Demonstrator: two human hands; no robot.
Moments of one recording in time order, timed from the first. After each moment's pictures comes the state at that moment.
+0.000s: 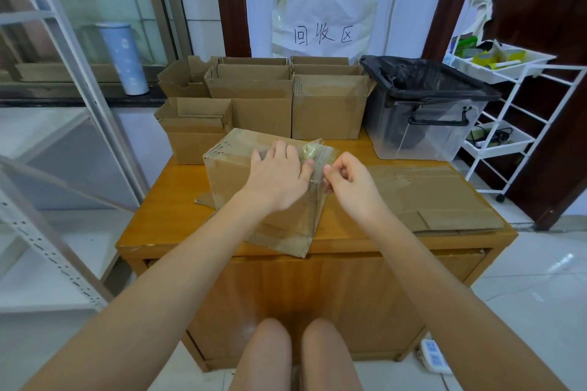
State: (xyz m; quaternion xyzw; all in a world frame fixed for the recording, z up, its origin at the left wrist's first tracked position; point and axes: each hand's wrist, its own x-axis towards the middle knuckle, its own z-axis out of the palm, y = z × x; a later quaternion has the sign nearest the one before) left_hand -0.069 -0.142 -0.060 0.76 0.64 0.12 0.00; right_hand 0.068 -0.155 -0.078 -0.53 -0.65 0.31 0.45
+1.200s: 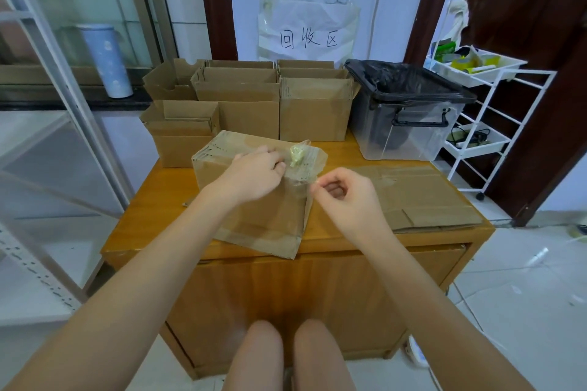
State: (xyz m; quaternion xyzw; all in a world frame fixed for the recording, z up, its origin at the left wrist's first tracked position) left_hand -0.093 -0.138 -0.048 0.78 0.61 0.10 0.09; right_hand 0.074 -0.197 -0.072 -0.53 -0.65 0.26 0.47
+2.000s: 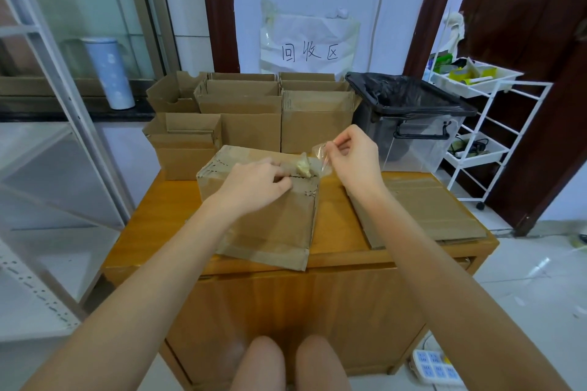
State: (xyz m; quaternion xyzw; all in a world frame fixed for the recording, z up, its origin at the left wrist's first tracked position) left_hand -0.099 -0.134 -0.043 0.80 0.60 0.09 0.04; right_hand 0.078 -0.111 -0.043 -0.57 -0.63 0.14 0.50
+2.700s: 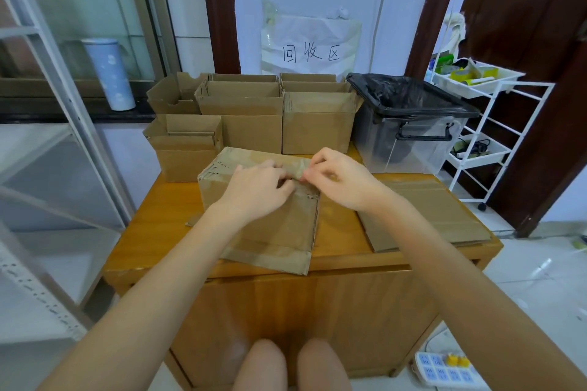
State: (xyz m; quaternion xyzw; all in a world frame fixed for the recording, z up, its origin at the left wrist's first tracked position) left_hand -0.095 -0.134 -0.050 0.79 0.60 0.11 0.00; right_hand 0.081 -0.124 -0.040 -0.47 -0.84 0.16 0.23
